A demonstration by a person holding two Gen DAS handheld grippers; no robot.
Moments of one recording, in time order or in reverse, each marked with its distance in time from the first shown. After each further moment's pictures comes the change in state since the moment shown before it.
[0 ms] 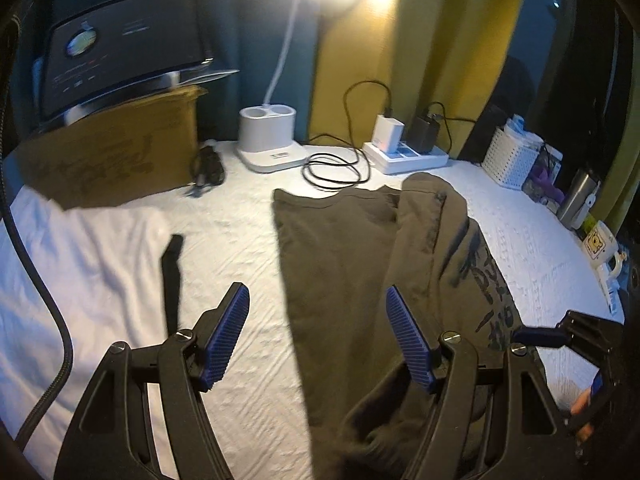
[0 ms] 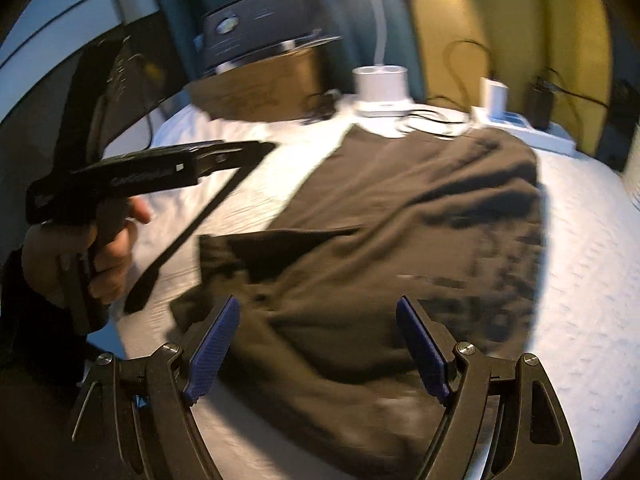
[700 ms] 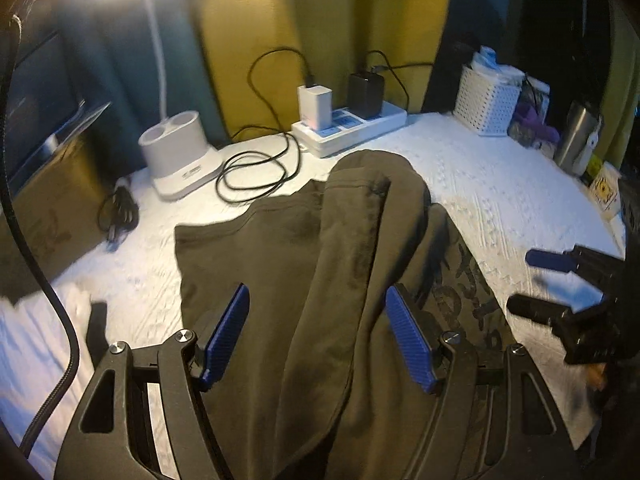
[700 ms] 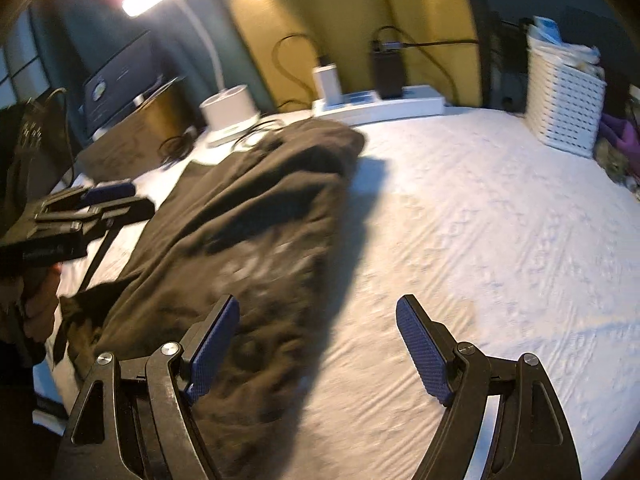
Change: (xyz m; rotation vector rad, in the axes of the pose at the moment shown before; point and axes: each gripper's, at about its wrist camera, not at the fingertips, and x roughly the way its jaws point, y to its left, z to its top) left arm 0.065 -0.093 0.040 0.225 0.123 0.007; right arm -0.015 -0.148 -0.001 0.232 -0.063 -0.180
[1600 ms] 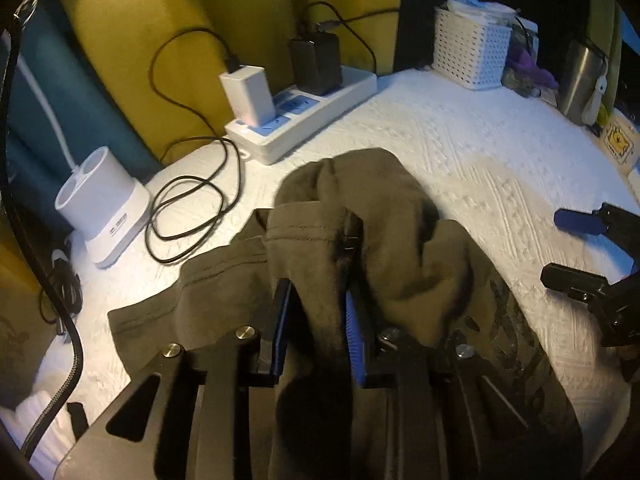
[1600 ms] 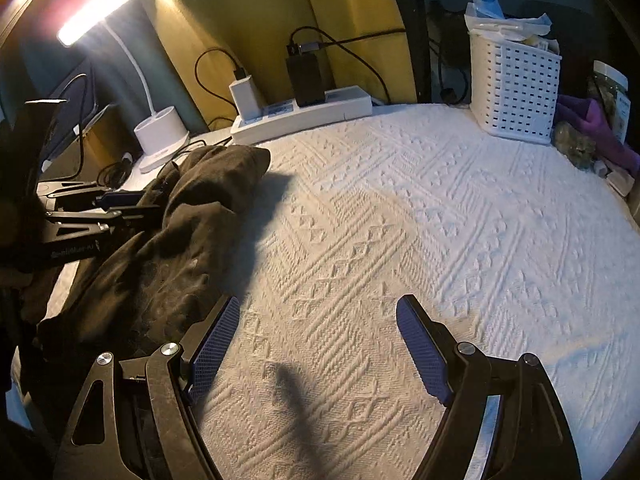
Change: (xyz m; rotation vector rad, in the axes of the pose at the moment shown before) left arm 0.079 -0.022 0.040 0.178 0.089 -0.043; right arm 0.018 -0.047 0.012 0.054 -0.021 -0.114
